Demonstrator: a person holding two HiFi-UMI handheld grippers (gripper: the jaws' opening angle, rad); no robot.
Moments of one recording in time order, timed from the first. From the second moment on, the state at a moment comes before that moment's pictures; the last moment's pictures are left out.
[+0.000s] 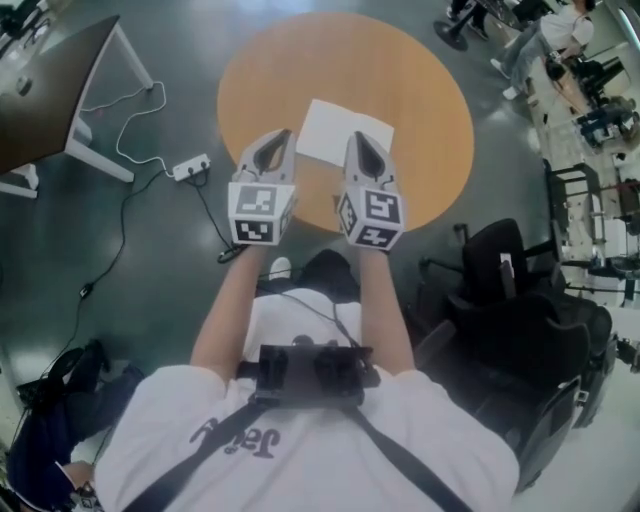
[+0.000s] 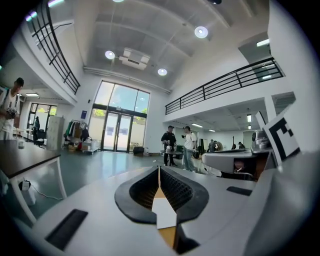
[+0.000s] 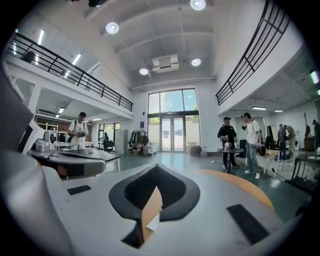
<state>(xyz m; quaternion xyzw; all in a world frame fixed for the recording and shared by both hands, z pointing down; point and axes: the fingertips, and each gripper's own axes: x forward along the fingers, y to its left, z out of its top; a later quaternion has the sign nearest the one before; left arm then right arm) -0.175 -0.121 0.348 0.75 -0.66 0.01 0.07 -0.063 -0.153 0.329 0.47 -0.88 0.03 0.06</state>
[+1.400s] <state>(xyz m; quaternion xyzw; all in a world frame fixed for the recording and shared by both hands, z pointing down) -0.153 -0.212 0.668 0.63 -0.67 0.16 0.37 -0.075 -0.267 0.494 0.35 -0.91 0.13 0.20</state>
